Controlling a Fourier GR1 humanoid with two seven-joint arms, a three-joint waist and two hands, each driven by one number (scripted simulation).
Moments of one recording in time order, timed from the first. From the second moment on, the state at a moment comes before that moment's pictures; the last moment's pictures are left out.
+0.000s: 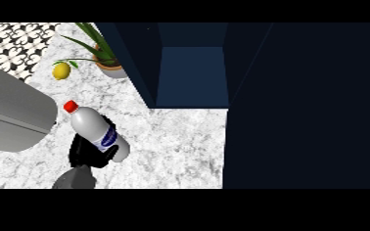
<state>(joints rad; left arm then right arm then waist) -0.17 0.05 0.26 -0.90 0.42 -0.48 -0.37 0.60 -0.07 0.24 -2.13 -0.23 0.26 -0.20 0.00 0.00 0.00</state>
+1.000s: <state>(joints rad) -0.30 0.00 -0.14 -1.32 0.45 0.08 -0.16 0.59 -0.07 0.29 -2.16 -0.23 0.22 -0.17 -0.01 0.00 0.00</state>
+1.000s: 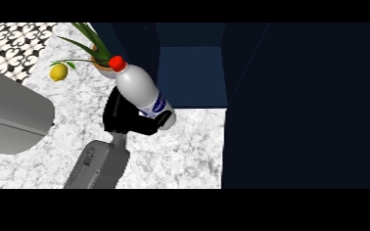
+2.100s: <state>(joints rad) -0.50 0.00 -0.31 -1.15 0.28 0.65 -0.17 0.53 -0.08 0.28 -2.10 -0.27 0.23 -0.16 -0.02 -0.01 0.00</state>
